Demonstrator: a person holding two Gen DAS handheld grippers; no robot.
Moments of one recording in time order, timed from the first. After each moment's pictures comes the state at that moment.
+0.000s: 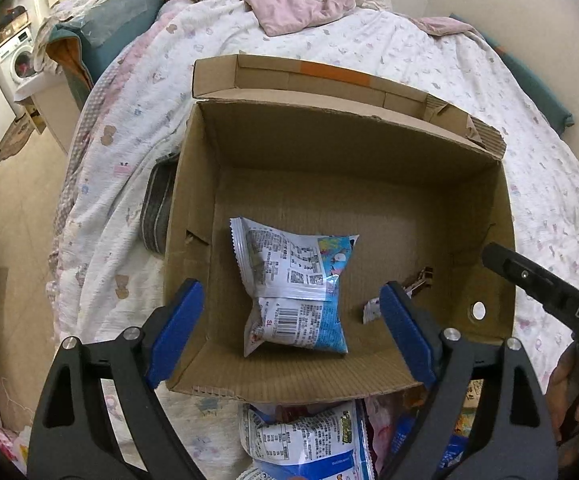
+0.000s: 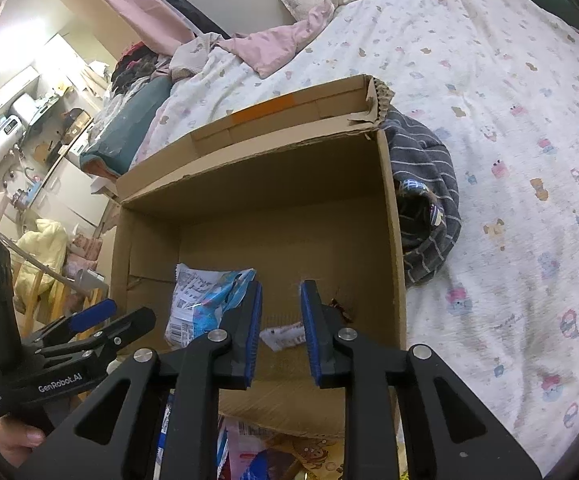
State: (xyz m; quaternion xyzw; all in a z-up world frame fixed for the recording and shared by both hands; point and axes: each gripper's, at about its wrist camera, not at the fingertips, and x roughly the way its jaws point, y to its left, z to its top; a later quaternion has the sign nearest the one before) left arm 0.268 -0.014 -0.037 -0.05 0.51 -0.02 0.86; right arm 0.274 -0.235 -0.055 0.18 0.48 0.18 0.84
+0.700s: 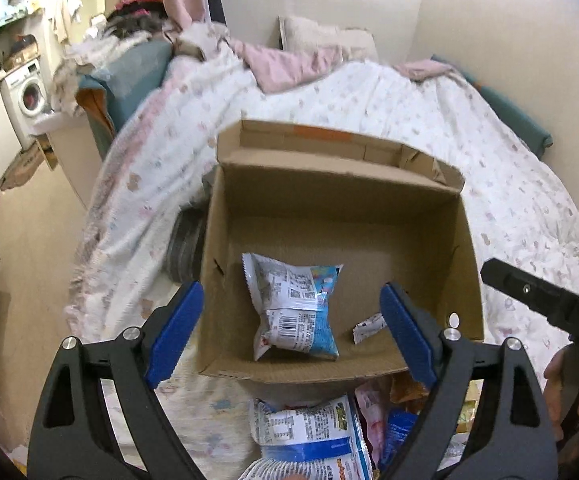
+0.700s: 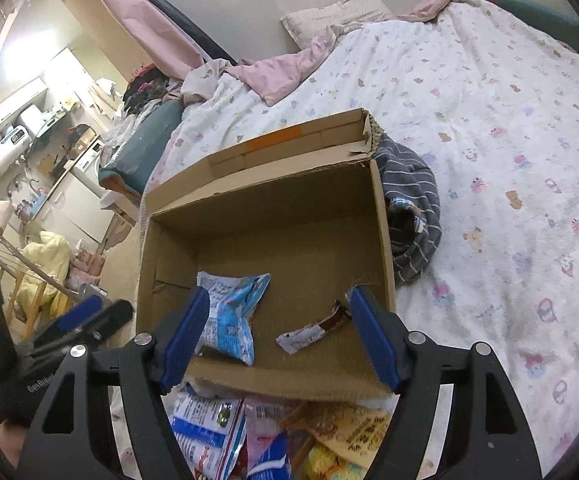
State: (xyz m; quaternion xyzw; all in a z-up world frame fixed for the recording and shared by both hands) left arm 0.218 -0.008 0.016 -0.04 0.42 -0.02 0.91; right arm 0.233 -0.243 -0.018 0.18 0.43 0.17 0.87
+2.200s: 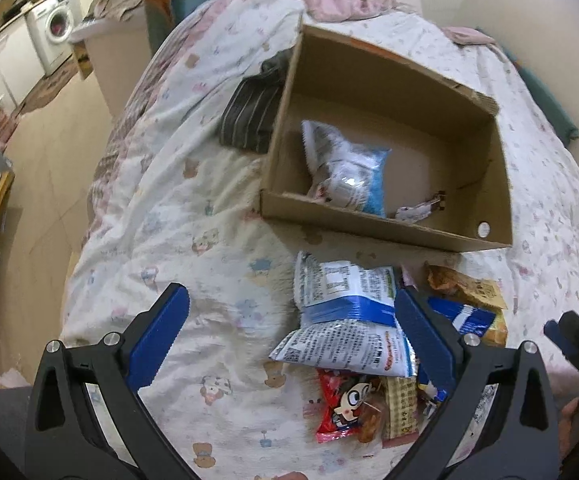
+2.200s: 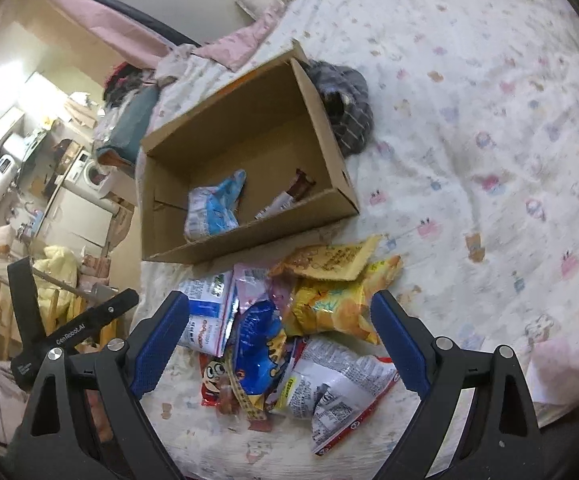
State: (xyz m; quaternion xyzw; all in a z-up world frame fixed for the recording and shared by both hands) left arm 0.141 0.027 -0.040 -0.10 0.52 0.03 0.85; right arm 0.106 -0.280 -0.051 0.25 0.49 0.13 0.82
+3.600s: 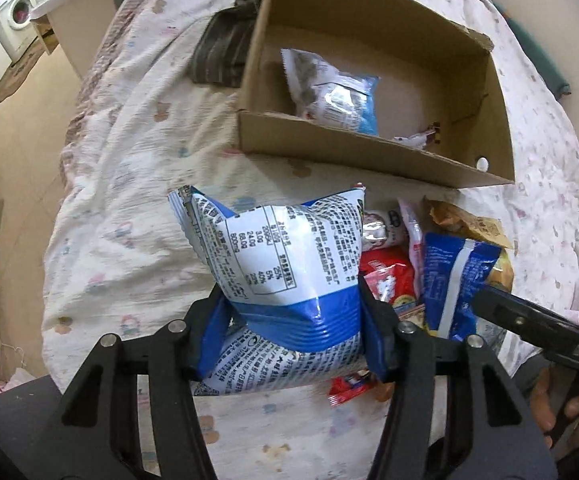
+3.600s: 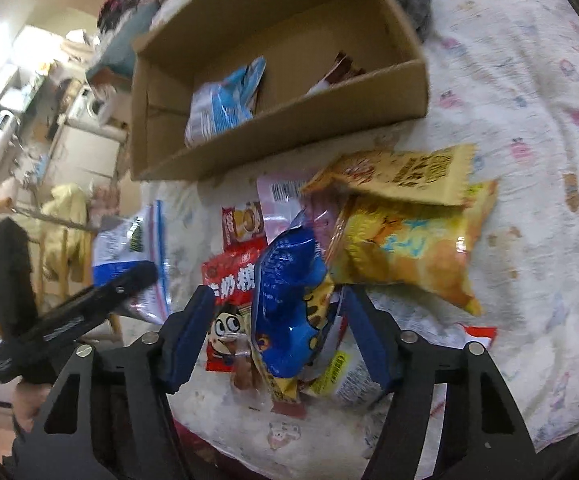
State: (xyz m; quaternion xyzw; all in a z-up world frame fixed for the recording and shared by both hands) left arm 0.134 0.027 -0.066 -0.08 0.60 -0.02 0.79; right arm 0.133 -0.212 -0.106 0.22 0.61 0.20 0.73
